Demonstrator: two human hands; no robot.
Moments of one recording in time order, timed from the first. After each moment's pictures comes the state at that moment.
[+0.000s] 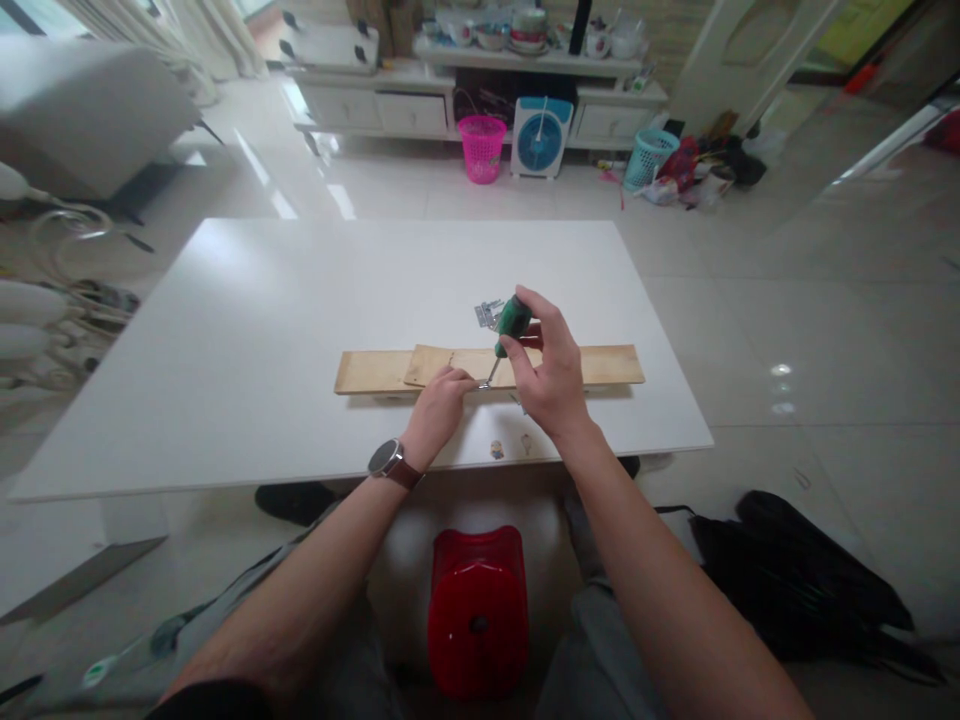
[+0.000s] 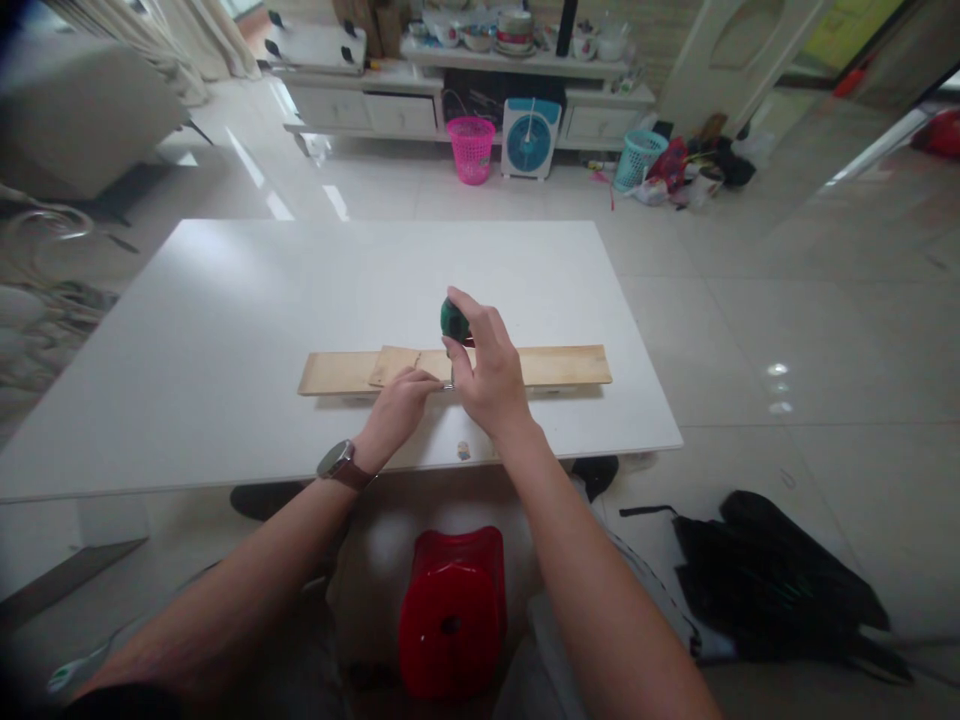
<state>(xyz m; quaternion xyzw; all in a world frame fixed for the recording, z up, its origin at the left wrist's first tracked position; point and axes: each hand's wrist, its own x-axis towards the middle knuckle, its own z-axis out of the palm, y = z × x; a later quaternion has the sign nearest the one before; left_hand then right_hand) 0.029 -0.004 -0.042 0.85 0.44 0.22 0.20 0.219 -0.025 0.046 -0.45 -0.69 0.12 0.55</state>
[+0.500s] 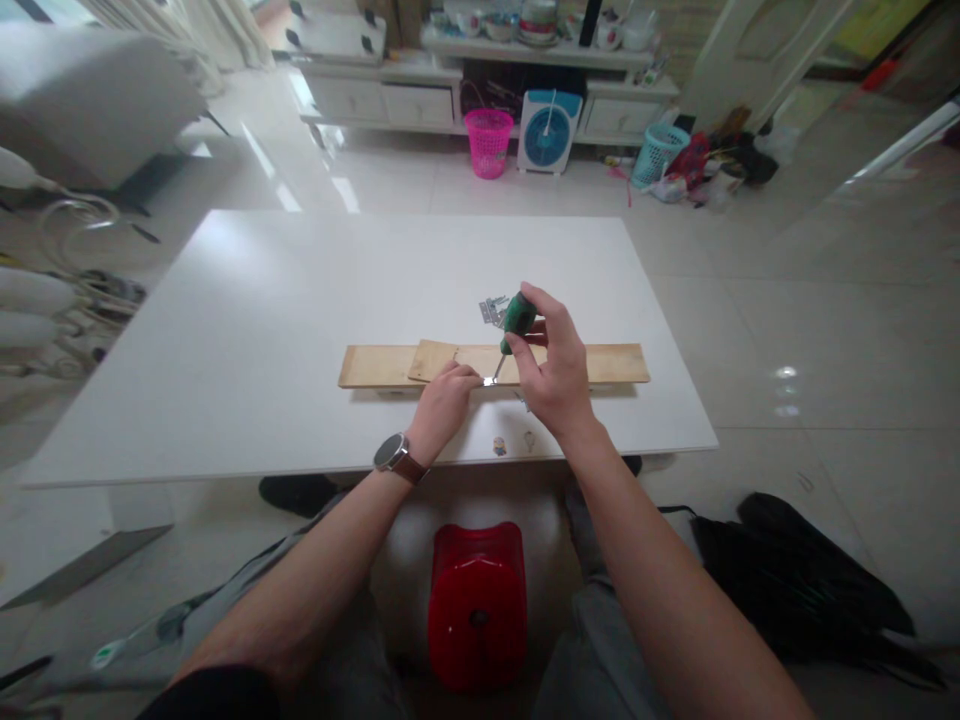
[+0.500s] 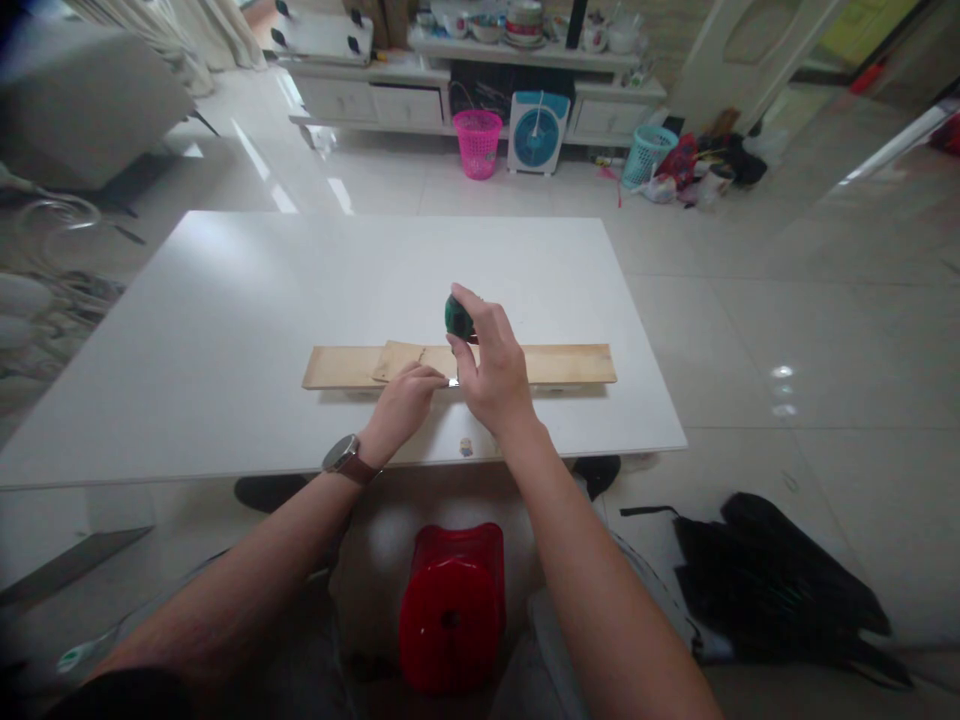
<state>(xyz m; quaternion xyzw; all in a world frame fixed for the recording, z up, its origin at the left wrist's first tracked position) 0.032 -0.006 -0.040 0.85 0.45 0.21 0.19 0.219 -0.024 0.045 -0.45 -0.70 0.12 0.55</state>
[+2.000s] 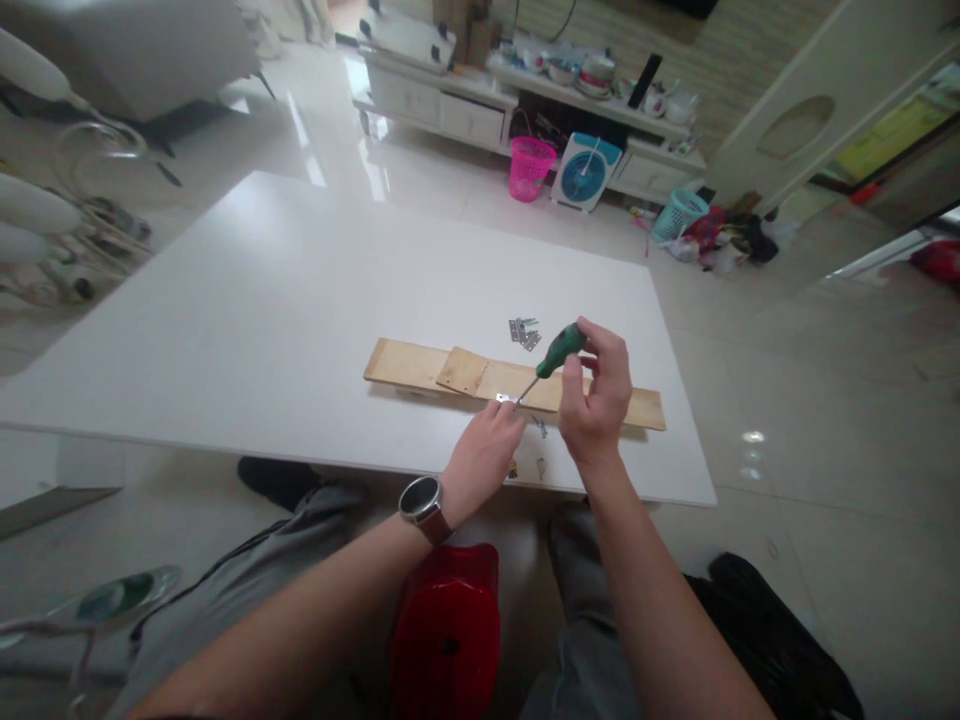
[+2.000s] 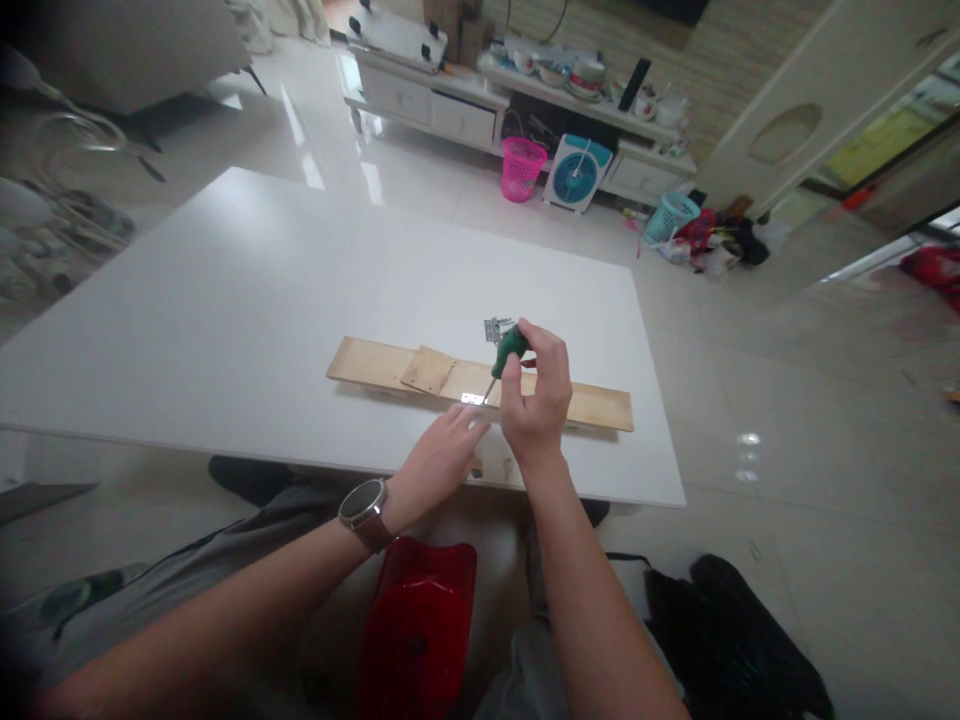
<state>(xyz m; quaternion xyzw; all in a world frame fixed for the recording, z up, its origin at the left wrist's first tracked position) 0.054 -0.064 -0.008 0.87 0.45 0.14 0.15 0.205 -0.018 0.052 -0.48 -0.68 0.01 0.55</state>
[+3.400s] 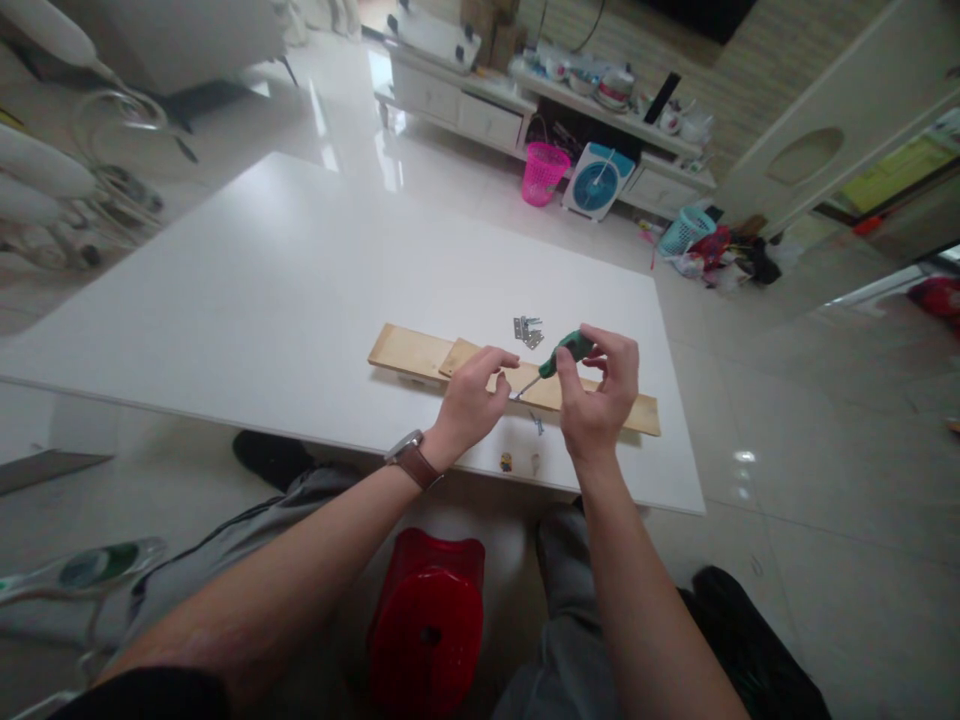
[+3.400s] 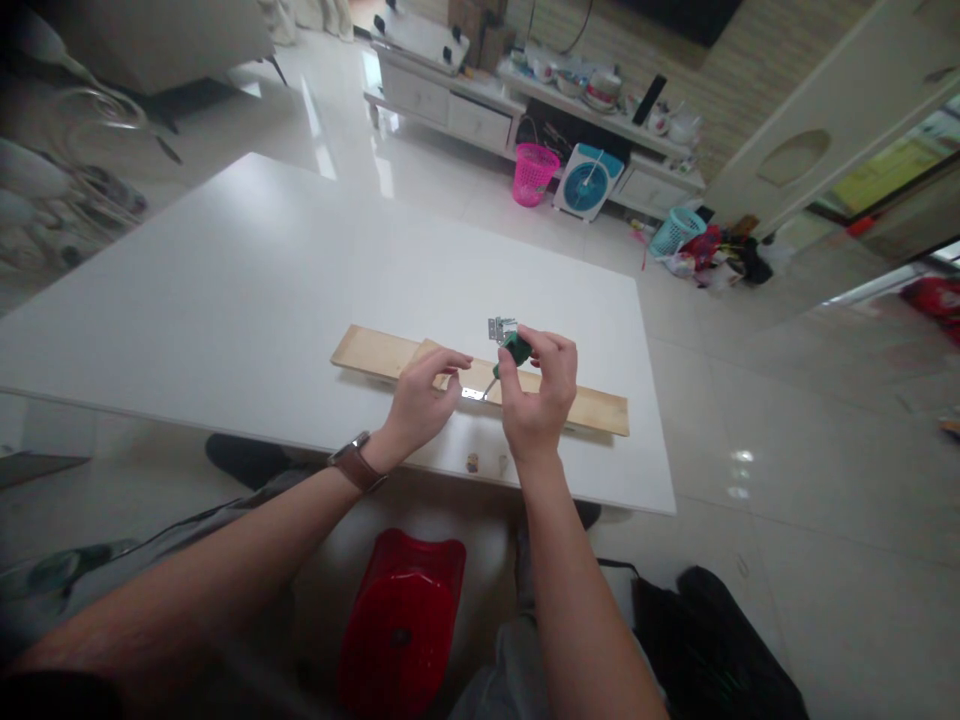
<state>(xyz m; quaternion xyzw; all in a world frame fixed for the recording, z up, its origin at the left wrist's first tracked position) 0.042 -0.020 0.003 0.68 0.44 0.54 0.23 0.203 -0.023 0.057 -0.49 -0.66 -0.01 0.57</state>
